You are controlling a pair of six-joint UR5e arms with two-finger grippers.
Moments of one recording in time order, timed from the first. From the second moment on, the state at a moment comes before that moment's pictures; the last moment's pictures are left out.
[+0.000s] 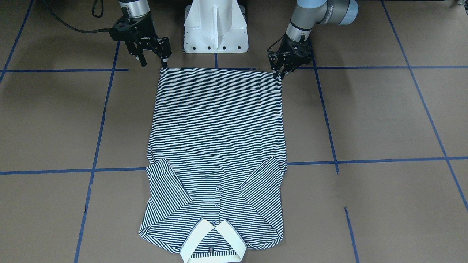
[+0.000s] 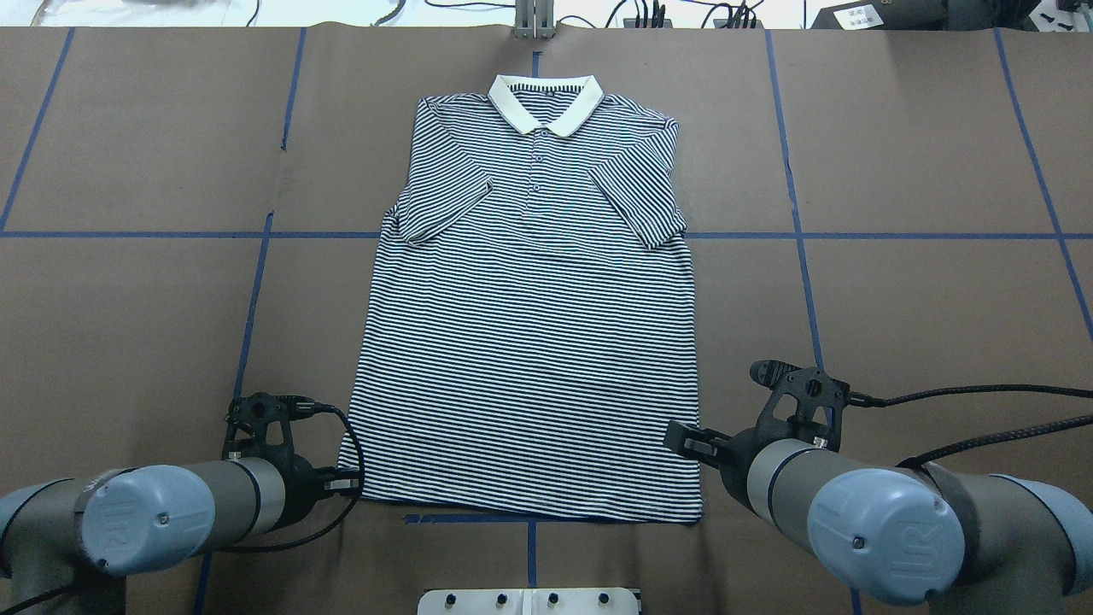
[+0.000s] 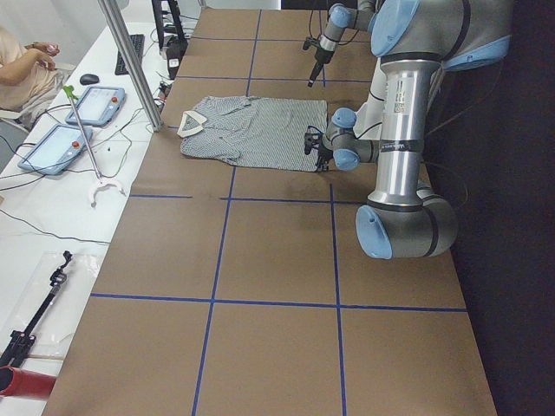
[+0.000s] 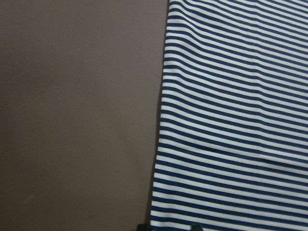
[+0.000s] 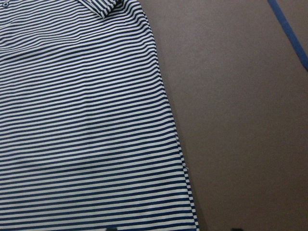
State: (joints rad) left arm -0.19 -1.64 -1.99 -2.07 -1.52 -1.46; right arm 0.17 -1.45 2.23 -1.47 1.36 1.75
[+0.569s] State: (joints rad) left arm -0.19 -1.65 -2.01 -2.07 -1.52 -1.46; right arm 0.13 -1.45 2.17 -1.46 1.32 1.76
